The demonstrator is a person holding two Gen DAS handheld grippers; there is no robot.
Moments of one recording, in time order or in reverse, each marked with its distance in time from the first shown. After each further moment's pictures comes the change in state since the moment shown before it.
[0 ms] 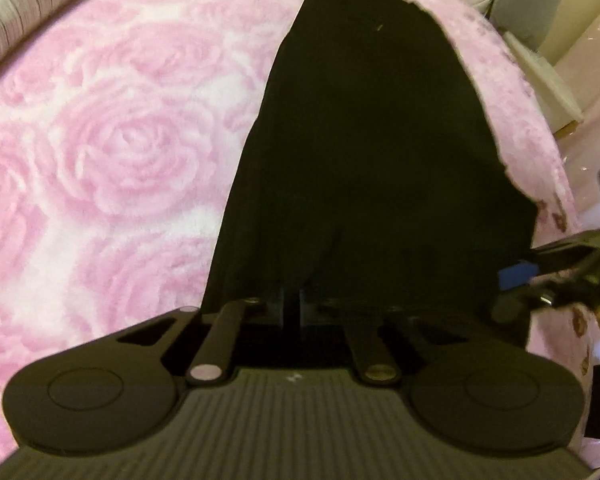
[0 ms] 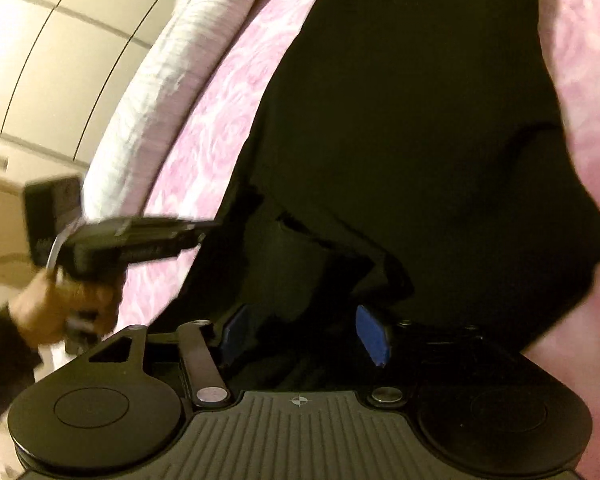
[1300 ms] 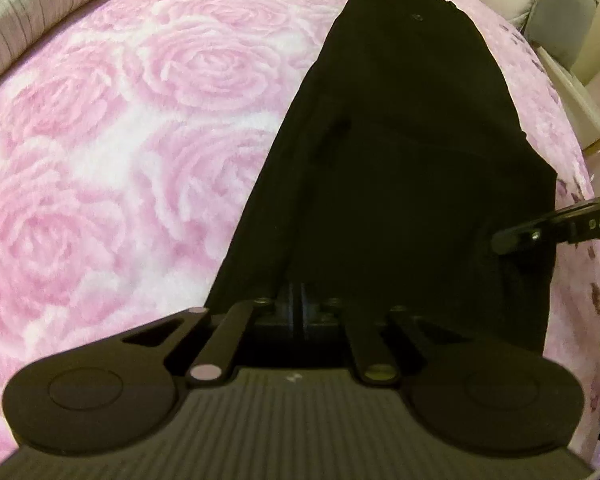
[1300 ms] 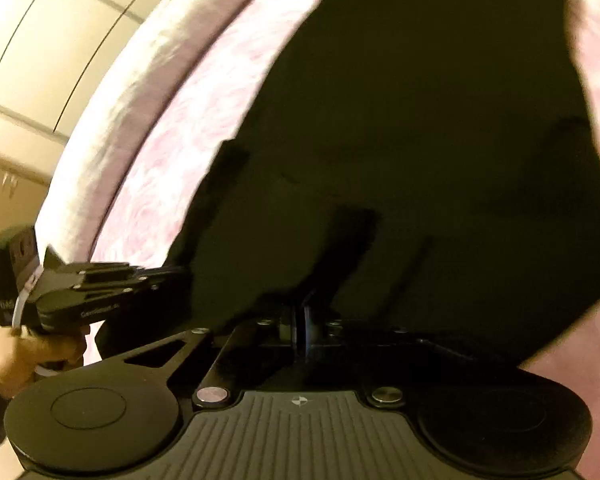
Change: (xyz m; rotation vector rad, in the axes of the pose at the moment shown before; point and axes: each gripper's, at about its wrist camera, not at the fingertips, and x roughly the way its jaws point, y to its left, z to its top) left arm -0.016 0.016 -0.058 -0.105 -0.015 0.102; right arm 0.024 0.000 -0.022 -0.098 0.024 -0.118
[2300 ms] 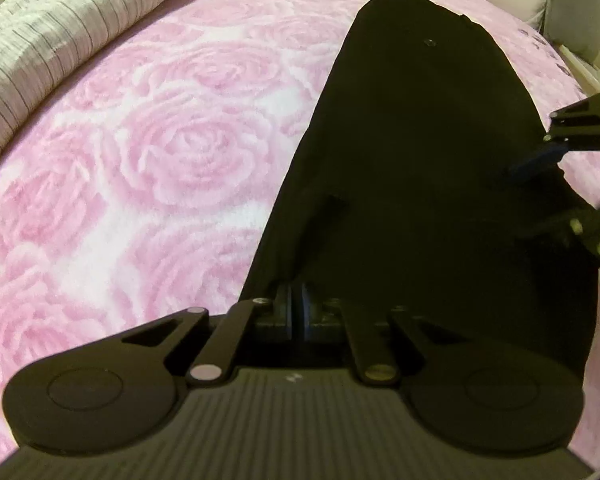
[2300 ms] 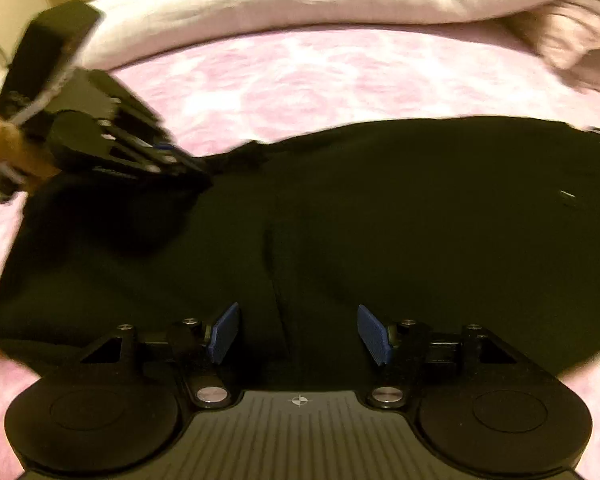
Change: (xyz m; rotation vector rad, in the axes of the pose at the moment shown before) left arm 0.028 -0.033 0.055 0.071 -0.083 0.132; right arm 0.006 0.036 0.069 -0.802 0.103 -0.223
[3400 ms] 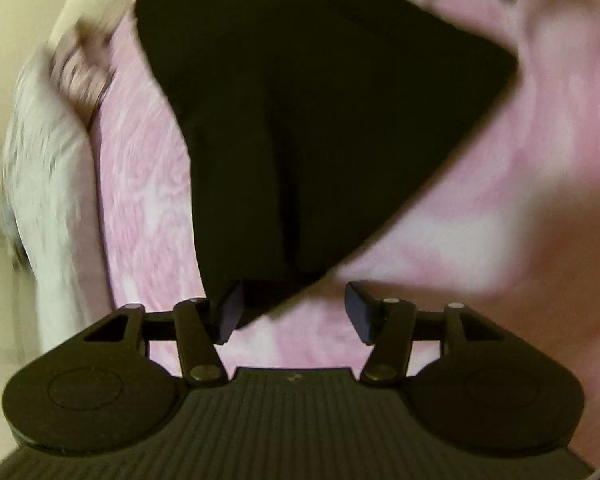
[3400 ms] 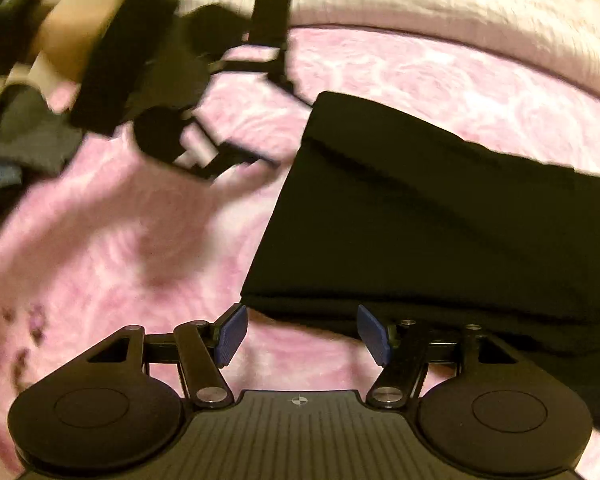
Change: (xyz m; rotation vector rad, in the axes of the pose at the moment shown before) left arm -0.120 -0.035 -0.259 1.173 0.022 0.371; right arm 0.003 0.314 -0.070 -0.340 0.010 0.180
